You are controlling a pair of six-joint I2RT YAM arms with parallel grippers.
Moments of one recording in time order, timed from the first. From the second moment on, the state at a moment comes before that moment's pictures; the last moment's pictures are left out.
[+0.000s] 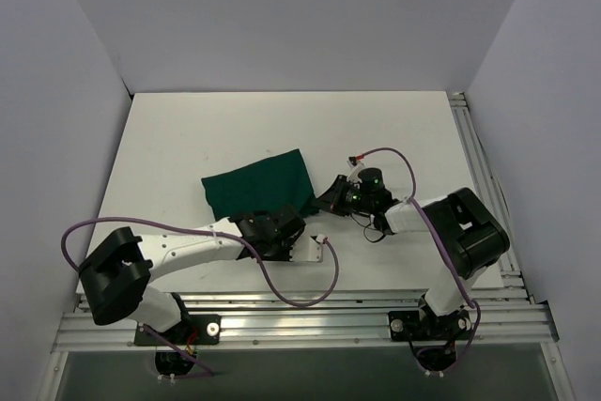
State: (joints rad) left arm -1.04 1.45 0.91 -0.64 -0.13 0.64; right arm 0.45 1.70 0.58 0.60 -0.45 0.88
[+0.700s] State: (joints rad) left arm -1.04 1.50 0.95 -0.69 -0.04 0.67; right arm 0.45 1.58 0.71 0.26 -0.32 0.74
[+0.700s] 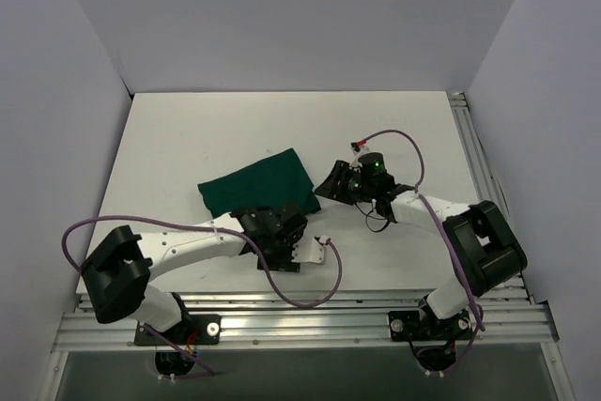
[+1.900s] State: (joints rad) left arm -0.71 1.29 0.84 -0.63 -0.13 0.56; right arm 0.85 1.67 0.60 0.58 -0.18 0.96
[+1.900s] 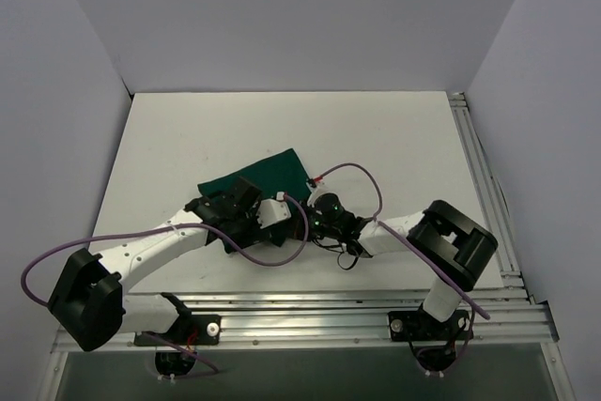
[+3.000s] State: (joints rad) left arm -0.72 1.20 0.80 -0.53 -0.14 0.59; right arm 0.86 1.89 0.74 0.76 -0.23 1.03
